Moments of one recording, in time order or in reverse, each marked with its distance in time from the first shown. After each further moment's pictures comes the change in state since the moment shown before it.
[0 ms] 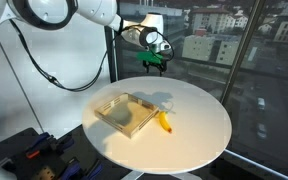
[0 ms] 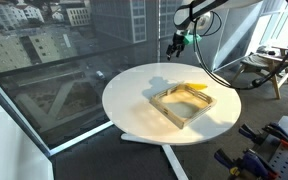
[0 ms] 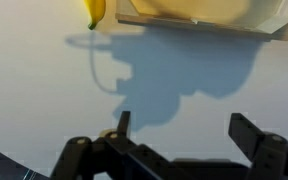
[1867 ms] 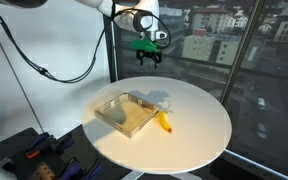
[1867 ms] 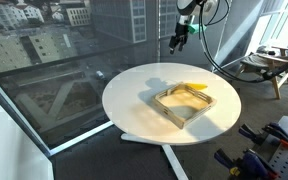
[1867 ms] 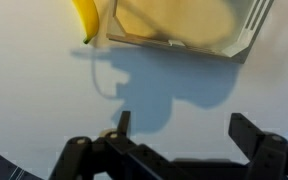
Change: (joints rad) arm 0.004 -0.166 0.012 -0.118 0.002 -0.109 -0.043
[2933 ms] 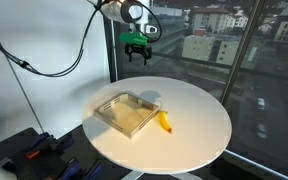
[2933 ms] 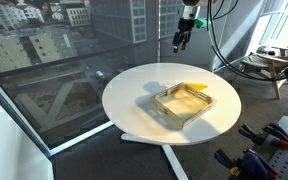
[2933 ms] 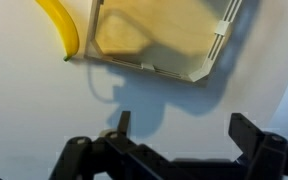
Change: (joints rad) arm 0.027 -0.187 0.002 -0.205 0.037 -0.041 -0.058
